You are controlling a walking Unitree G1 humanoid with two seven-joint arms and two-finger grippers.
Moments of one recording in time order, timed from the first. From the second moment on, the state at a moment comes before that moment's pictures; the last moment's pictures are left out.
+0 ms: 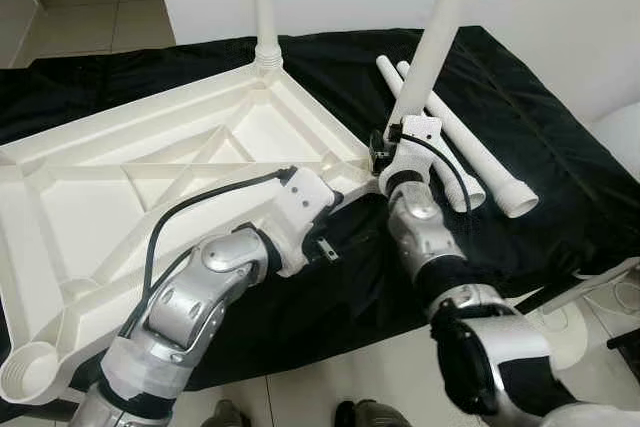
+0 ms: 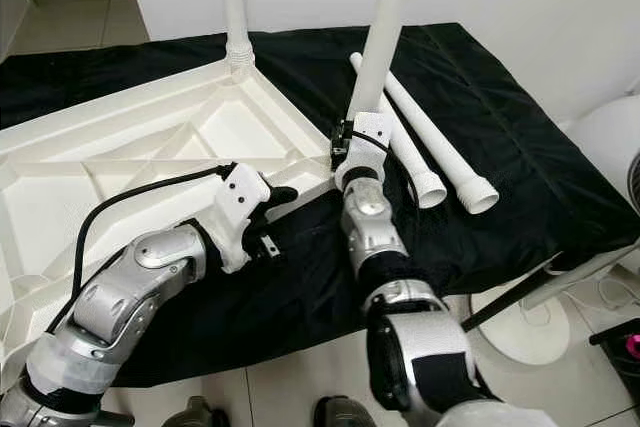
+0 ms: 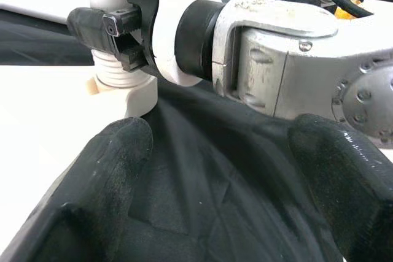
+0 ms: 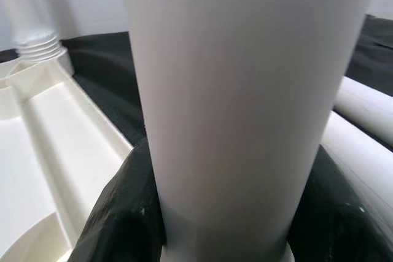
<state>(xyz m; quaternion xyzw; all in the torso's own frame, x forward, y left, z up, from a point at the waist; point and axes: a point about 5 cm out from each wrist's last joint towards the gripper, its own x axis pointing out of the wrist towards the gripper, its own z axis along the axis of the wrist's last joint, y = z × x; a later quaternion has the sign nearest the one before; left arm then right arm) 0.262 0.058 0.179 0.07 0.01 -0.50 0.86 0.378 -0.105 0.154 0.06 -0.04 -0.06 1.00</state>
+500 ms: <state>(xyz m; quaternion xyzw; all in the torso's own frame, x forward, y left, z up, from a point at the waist) 0.281 0.067 0.189 0.07 -0.01 -0.46 0.89 0.366 -0.106 0.152 0.07 -0.07 -0.05 0.99</state>
